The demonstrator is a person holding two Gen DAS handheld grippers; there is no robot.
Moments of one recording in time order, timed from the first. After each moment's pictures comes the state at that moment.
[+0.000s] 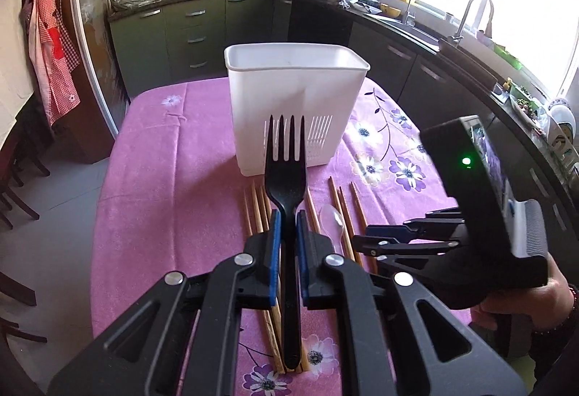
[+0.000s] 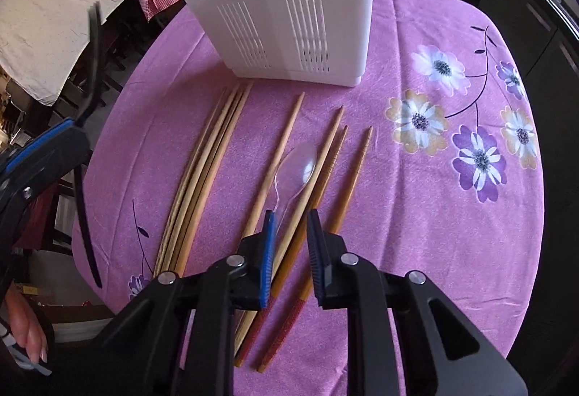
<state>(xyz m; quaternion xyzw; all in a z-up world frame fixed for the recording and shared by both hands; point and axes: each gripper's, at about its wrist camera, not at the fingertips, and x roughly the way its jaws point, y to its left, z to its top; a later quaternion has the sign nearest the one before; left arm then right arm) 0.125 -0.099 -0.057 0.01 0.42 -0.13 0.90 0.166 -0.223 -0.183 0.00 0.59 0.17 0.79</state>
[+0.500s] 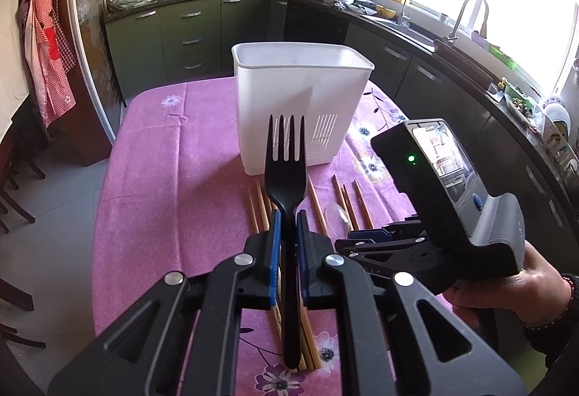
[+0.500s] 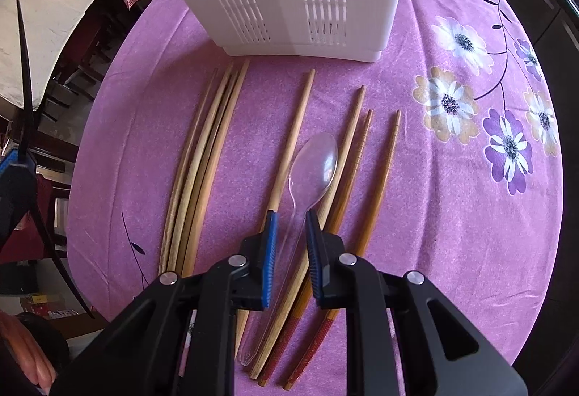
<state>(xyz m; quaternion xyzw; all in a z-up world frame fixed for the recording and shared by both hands) 0.113 -0.082 -0.060 0.01 0.42 -0.14 0.90 0.185 -0.192 -0.202 0.00 0.63 0.14 0.77</state>
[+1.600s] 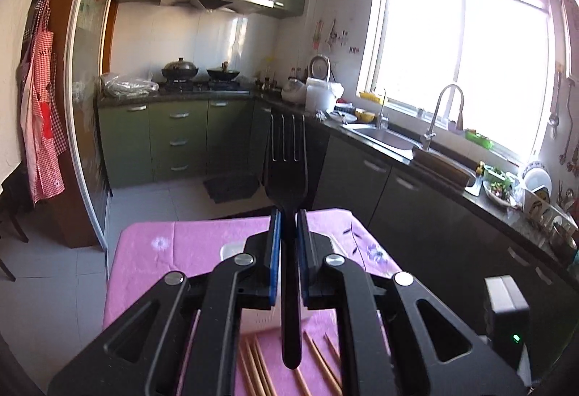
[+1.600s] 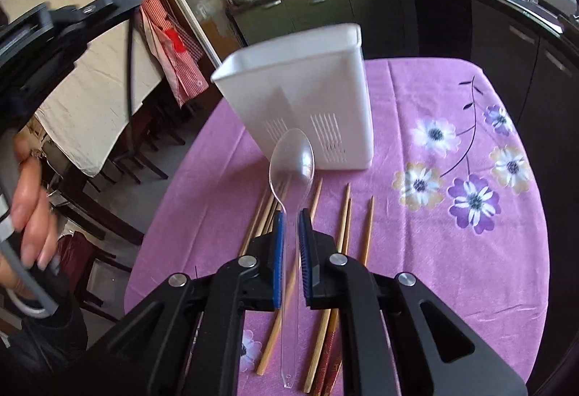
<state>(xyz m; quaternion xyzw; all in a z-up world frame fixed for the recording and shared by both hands) 0.172 -0.090 0.054 -0.04 0.21 -0.16 0.96 0.135 -0.241 -0.110 0.10 0.41 0.20 0.89</state>
